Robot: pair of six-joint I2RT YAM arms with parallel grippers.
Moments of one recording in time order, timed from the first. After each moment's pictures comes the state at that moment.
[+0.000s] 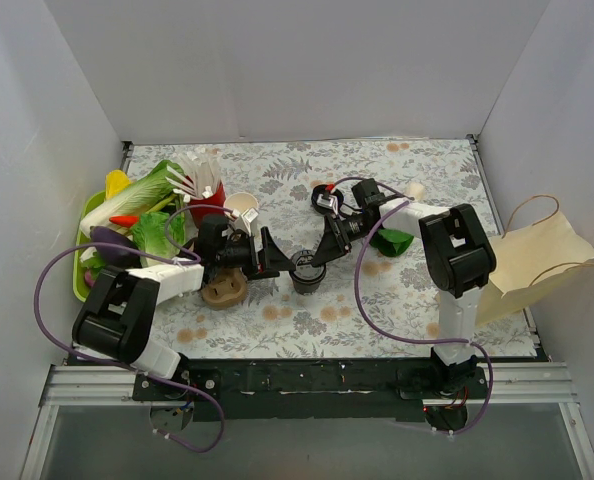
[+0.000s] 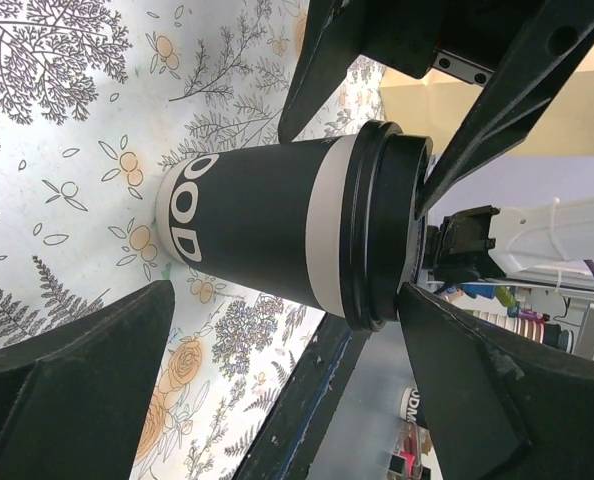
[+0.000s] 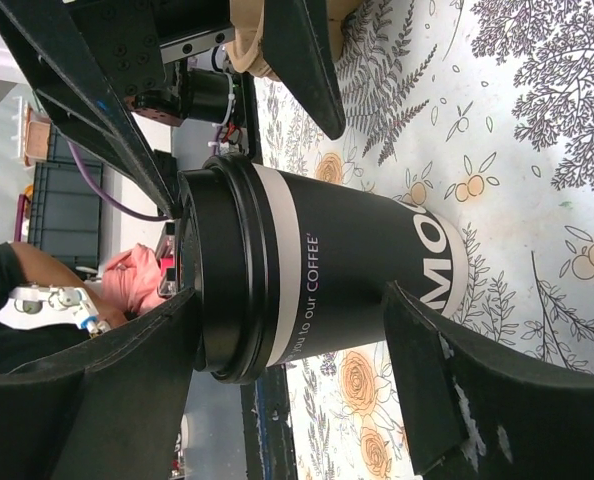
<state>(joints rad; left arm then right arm) -0.36 1.49 0.61 0.28 0.82 -0.74 0.42 2.00 1.26 -0.46 -1.30 -0.04</state>
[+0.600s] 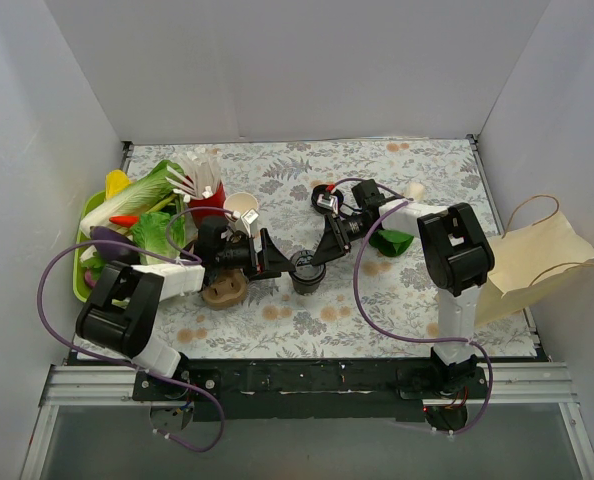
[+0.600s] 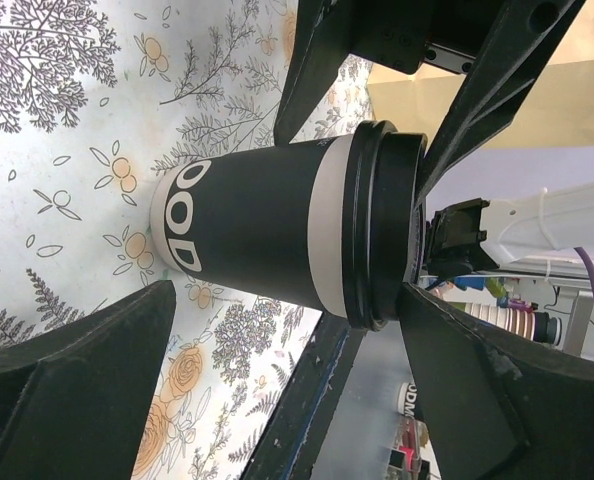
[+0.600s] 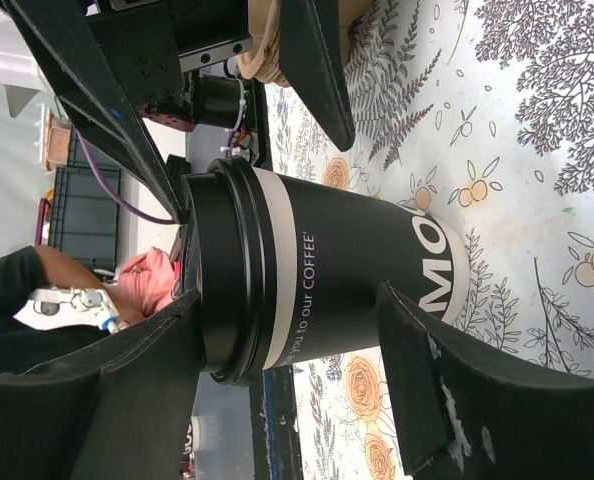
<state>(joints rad) -0.35 1.53 0.58 0.38 0.86 -0.75 0.42 2.02 1.25 -0.42 -1.33 0.01</state>
